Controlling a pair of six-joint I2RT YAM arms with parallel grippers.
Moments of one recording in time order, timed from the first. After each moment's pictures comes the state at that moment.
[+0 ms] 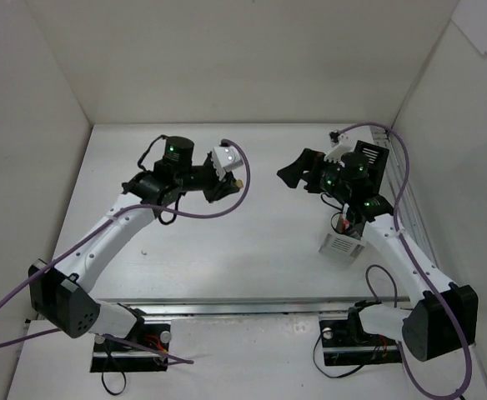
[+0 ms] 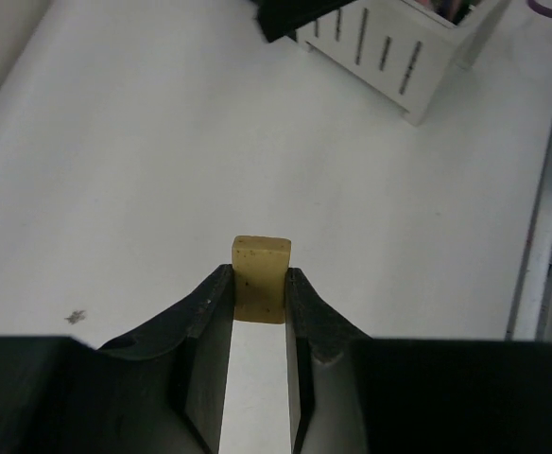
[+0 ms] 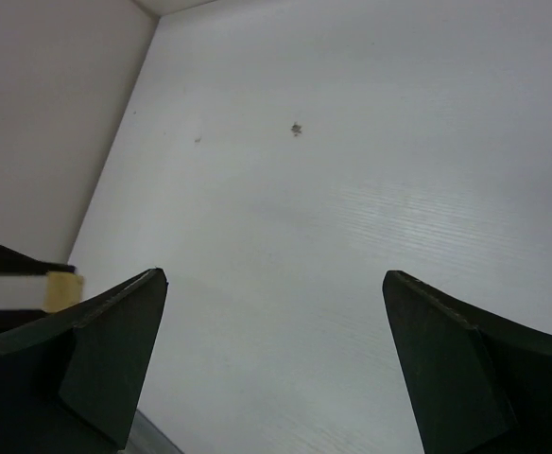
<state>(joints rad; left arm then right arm) -0.52 1.42 1.39 -0.45 0.59 0.39 0.26 1.19 0.93 -0.06 -0.33 0.52</state>
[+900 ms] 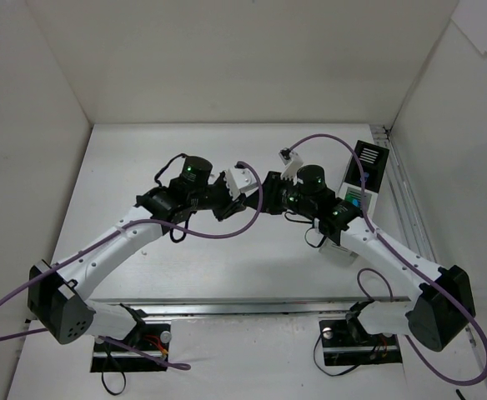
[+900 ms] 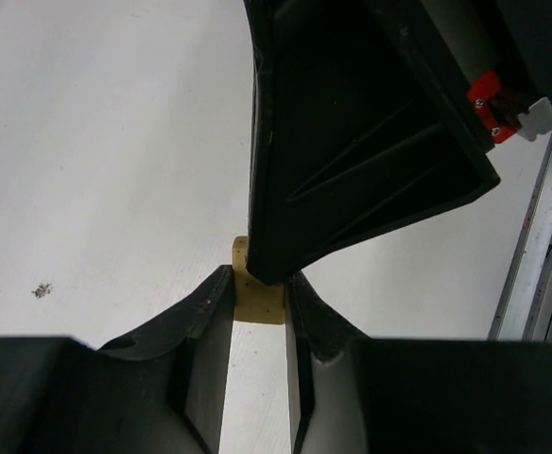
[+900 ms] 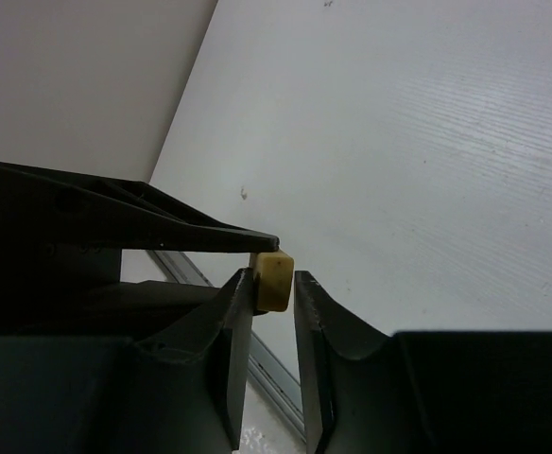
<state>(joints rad) -0.68 1.36 1.25 -0.42 0.41 0.36 0.60 1.26 0.94 -0.04 -0.35 0.69</state>
